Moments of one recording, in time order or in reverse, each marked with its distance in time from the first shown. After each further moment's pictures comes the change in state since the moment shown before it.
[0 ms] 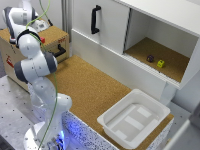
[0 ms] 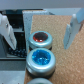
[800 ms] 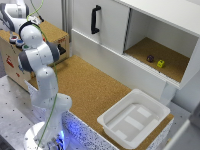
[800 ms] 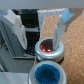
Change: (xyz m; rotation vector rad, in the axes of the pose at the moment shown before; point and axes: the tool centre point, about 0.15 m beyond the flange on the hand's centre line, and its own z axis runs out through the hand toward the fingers) arm 0.046 -0.008 0.033 0.144 -0.006 -0.096
